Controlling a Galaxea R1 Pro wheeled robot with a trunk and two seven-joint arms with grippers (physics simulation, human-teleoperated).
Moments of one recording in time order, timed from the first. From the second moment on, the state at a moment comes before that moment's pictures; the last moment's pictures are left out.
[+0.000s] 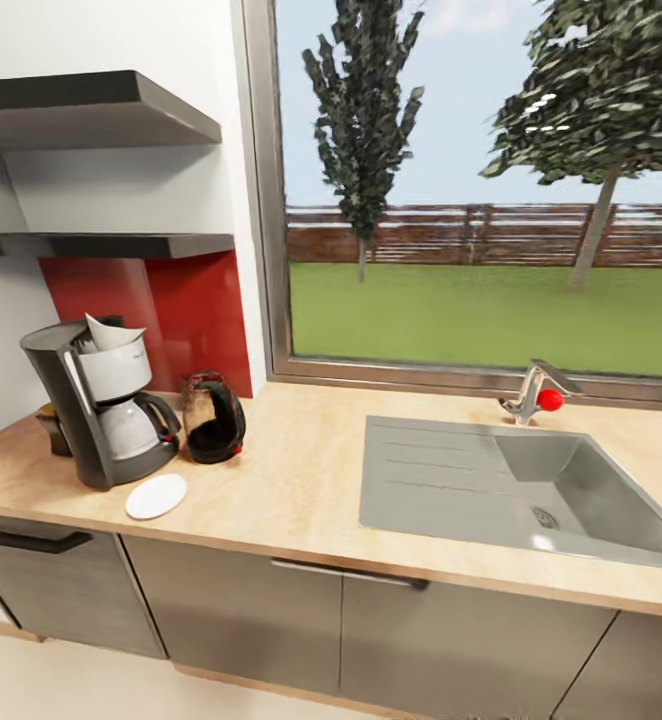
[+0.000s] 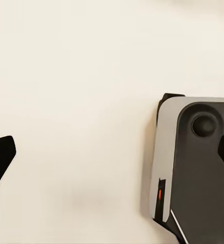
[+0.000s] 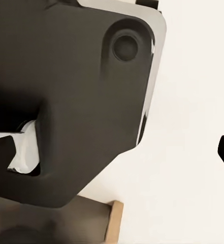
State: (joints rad) left arm 0.07 0.28 0.16 -0.03 0.05 -0.42 -0.24; right arm -0.16 -0.16 1.16 -0.02 -1.02 0.19 0.35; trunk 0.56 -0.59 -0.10
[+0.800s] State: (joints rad) left arm 0.08 0.24 0.16 -0.01 -0.07 -0.13 -0.03; right arm -0.16 -0.15 1.16 -0.03 -1.03 0.19 0.37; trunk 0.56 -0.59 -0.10
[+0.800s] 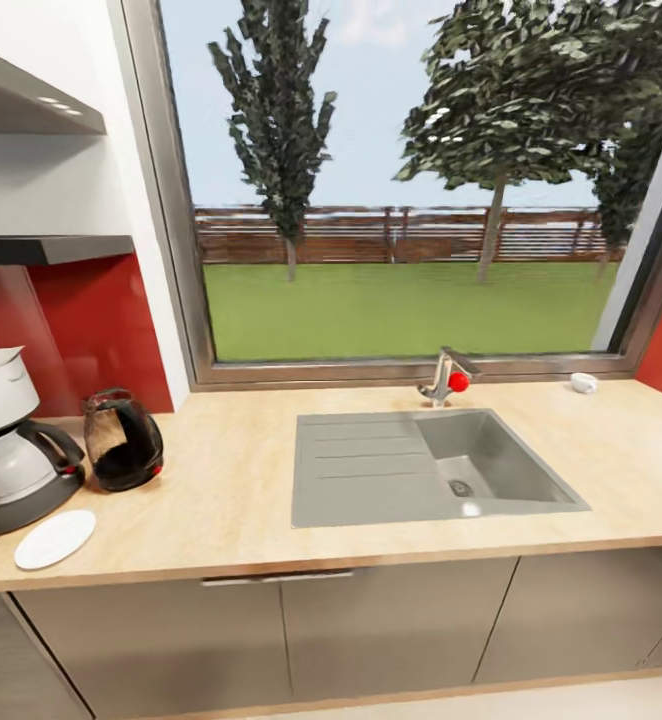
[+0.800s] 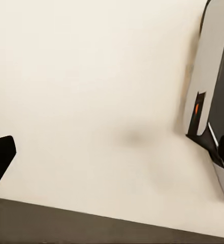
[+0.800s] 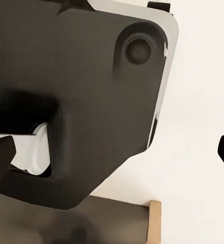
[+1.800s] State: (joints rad) left arm 0.07 0.20 0.16 -0.02 -0.07 -0.12 0.04; right arm -0.16 -0.15 1.16 -0.03 -1.02 0.11 0.37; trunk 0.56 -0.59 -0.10
